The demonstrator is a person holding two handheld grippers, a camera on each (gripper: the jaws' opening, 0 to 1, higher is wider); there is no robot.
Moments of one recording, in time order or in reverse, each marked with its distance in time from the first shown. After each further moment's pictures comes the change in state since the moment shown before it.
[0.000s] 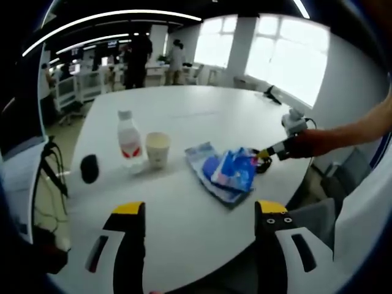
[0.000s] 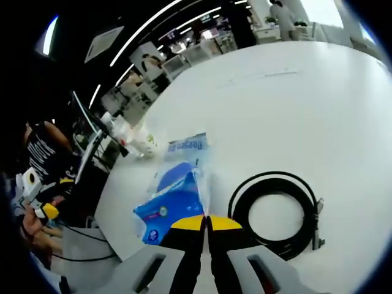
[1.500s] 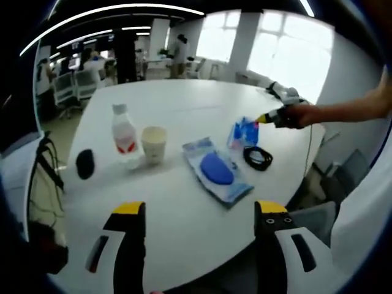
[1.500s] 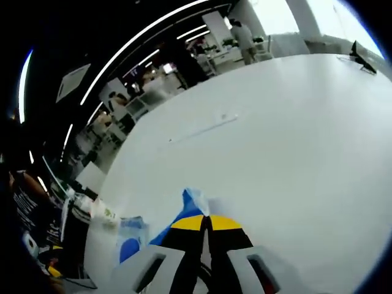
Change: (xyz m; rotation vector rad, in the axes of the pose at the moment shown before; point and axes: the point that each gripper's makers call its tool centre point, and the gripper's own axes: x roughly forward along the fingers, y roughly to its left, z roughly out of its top) left arm 0.010 -0.008 0.001 -0.021 0.044 0.006; right arm -0.035 -0.117 0.122 0.169 -0.215 -0.183
